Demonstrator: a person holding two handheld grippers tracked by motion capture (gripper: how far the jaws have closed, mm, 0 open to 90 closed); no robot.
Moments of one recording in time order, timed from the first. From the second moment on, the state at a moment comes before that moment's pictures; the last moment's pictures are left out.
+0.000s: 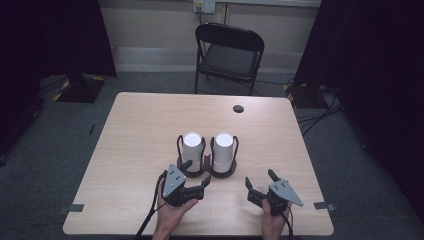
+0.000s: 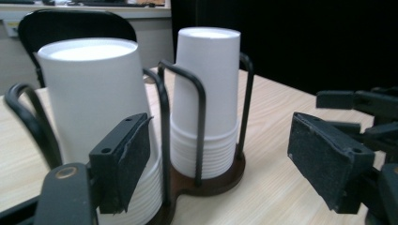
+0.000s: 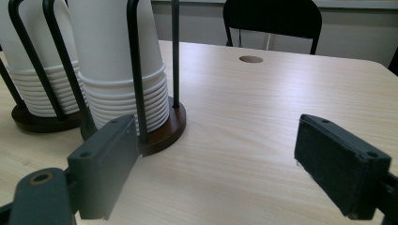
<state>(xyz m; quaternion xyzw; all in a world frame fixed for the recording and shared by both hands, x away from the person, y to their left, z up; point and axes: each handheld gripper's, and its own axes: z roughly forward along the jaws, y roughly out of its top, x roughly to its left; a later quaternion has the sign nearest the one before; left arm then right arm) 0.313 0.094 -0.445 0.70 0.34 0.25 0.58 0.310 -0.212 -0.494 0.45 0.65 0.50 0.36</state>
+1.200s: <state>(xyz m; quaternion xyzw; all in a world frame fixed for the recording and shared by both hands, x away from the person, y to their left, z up) 0.347 0.070 -0.409 0.72 0.29 0.24 0.58 0.310 -0.212 -0.494 0.45 0.65 0.50 0.35</state>
